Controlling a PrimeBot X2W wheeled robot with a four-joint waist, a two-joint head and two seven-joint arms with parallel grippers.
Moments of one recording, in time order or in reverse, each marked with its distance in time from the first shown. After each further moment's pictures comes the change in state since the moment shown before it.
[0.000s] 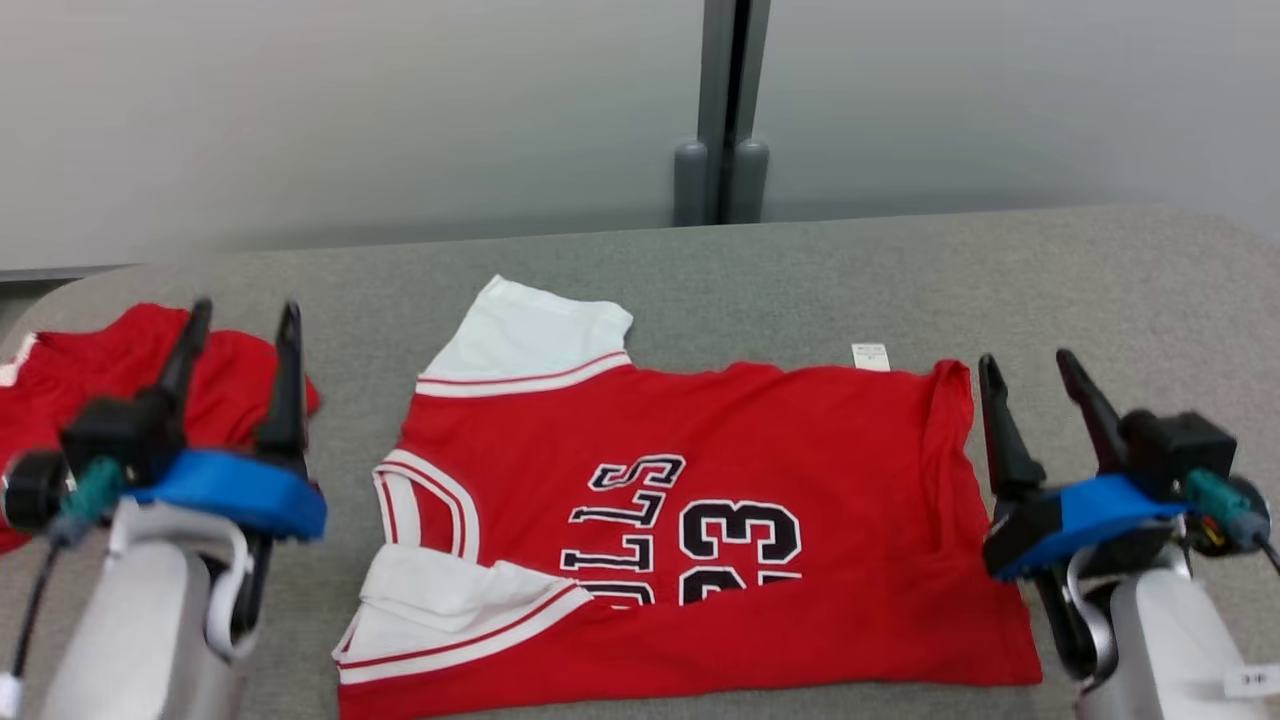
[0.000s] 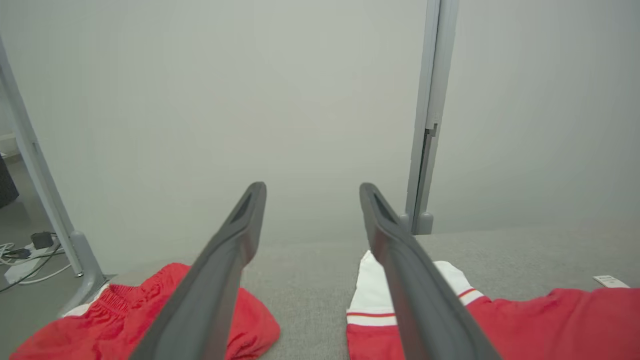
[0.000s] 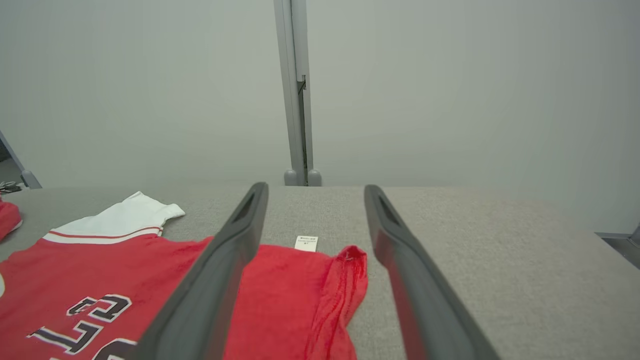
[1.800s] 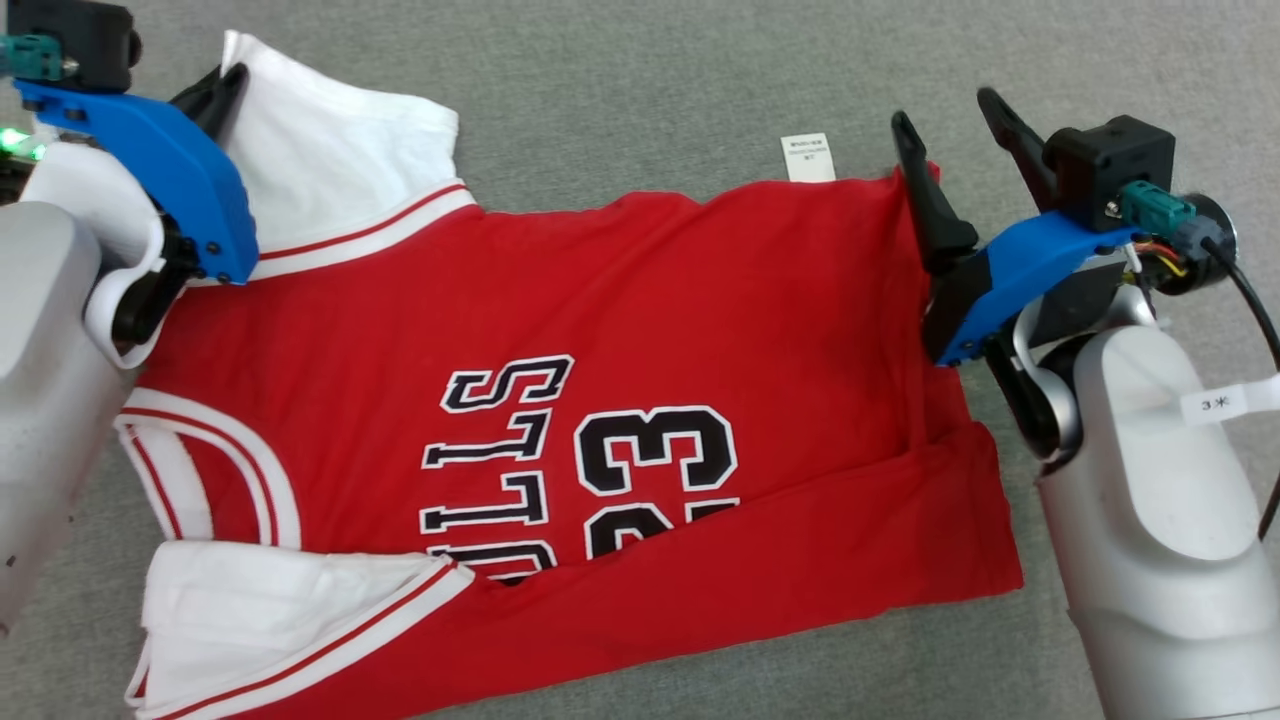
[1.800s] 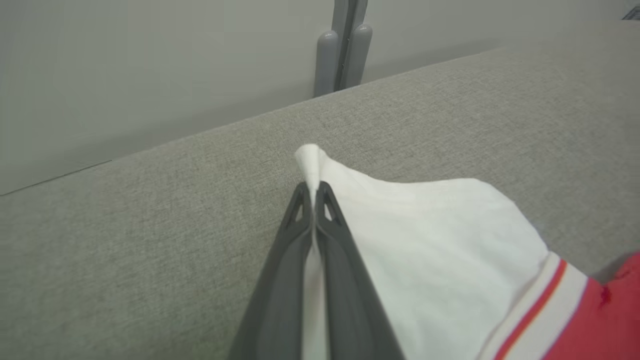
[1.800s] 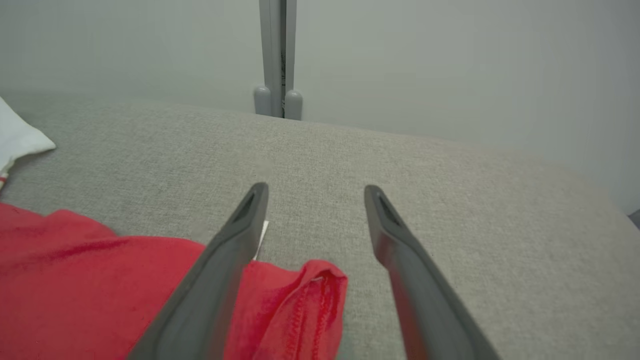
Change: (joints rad) left arm -0.822 0.275 -0.793 0.470 -0.635 -0.042 0.319; right arm -0.454 -0.008 0.138 0.062 -0.034 0.000 0.206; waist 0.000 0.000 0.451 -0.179
